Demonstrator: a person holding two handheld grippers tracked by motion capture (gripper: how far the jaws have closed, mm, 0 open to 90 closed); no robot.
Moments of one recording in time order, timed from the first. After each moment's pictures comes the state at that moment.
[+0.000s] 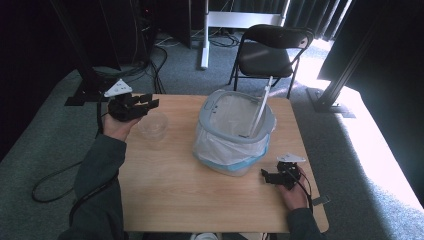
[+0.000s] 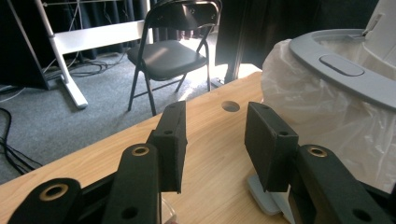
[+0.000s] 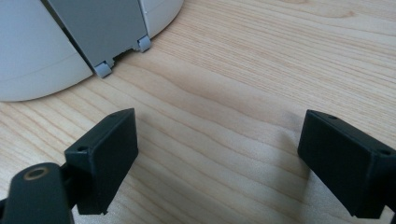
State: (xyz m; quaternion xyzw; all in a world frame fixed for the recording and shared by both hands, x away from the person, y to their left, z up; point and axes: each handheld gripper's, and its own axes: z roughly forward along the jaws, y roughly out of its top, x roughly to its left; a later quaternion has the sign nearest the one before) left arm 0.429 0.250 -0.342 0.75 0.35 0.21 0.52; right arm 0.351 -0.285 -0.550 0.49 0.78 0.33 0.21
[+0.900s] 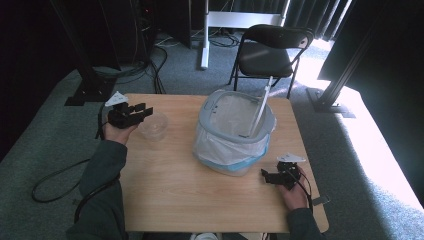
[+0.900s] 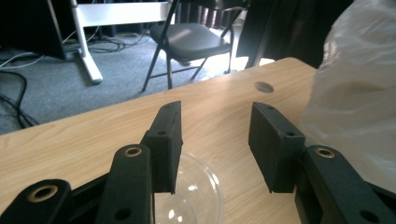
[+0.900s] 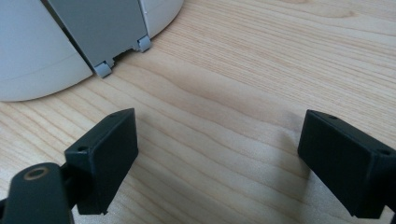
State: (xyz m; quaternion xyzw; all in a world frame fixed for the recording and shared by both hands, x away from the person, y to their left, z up) left arm 0.456 0.277 -0.413 0.73 0.41 0.21 0.50; right arm 0.351 -0.285 -0.550 0.49 0.78 0.33 0.21
